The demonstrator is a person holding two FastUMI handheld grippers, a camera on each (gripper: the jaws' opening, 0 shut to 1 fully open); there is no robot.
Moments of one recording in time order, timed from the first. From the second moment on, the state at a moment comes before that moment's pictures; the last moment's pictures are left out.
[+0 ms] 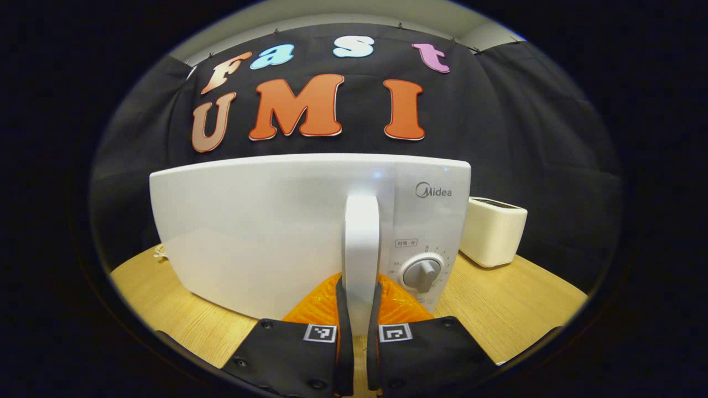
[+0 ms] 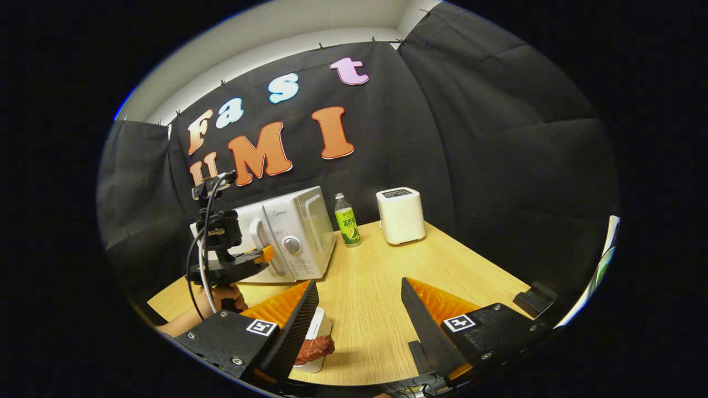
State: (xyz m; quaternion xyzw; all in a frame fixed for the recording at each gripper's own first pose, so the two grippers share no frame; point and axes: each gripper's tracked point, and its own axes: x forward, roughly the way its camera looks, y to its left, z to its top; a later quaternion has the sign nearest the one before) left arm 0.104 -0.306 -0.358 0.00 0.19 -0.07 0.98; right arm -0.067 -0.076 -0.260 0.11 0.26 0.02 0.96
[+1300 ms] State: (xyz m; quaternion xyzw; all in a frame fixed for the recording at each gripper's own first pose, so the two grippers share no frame) left arm -0.081 -0.099 -0.304 0.02 0.15 -0.07 0.99; right arm -0.094 -0.008 -0.288 0.08 0.32 0.06 0.94
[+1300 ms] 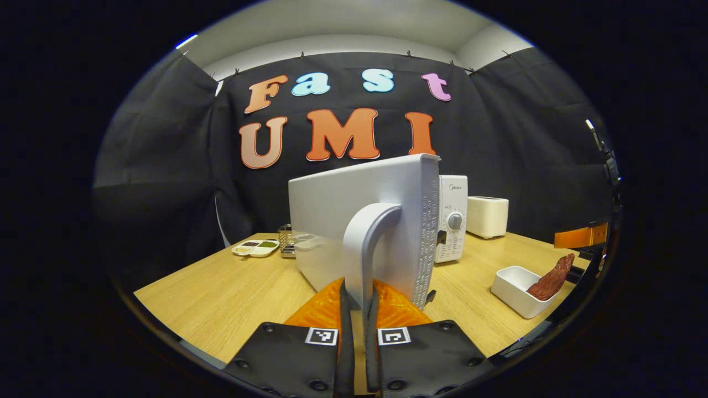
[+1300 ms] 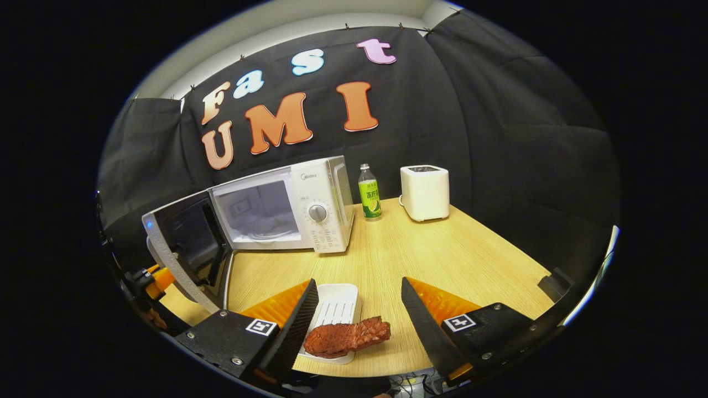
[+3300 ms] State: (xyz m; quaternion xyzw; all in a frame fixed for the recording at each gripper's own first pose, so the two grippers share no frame) left arm -0.119 0.109 -0.270 -0.04 0.13 -0.09 0.99; right arm -0.134 -0.011 -0.327 0.21 0.37 -0.04 0.90
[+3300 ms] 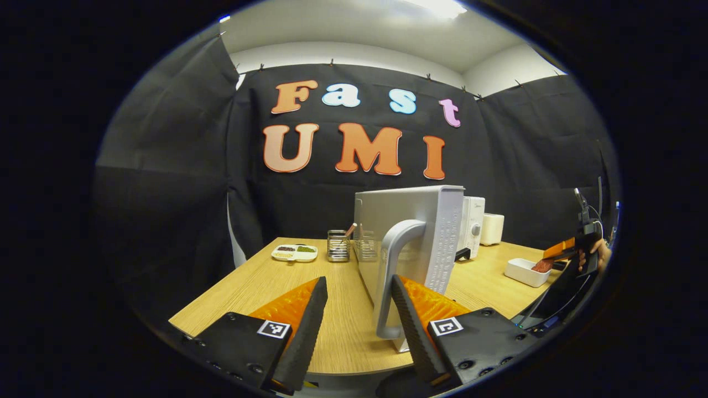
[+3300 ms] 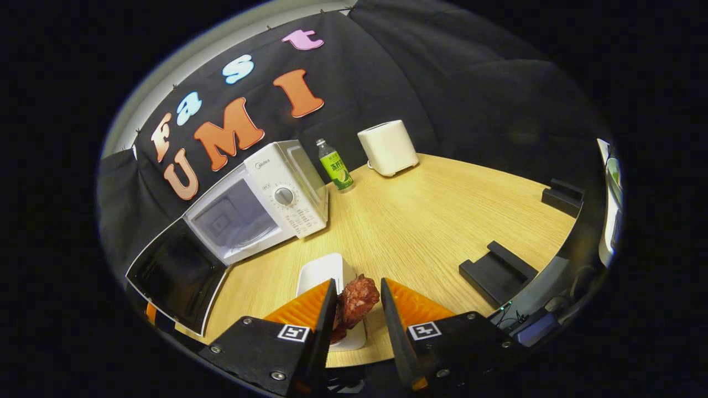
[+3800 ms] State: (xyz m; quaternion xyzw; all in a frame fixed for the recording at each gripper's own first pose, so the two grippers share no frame) left arm -0.118 0.160 -0.247 -0.01 0.10 -0.01 0.99; right arm -0.128 -0.001 -0.305 0.28 0.34 -0.03 0.90
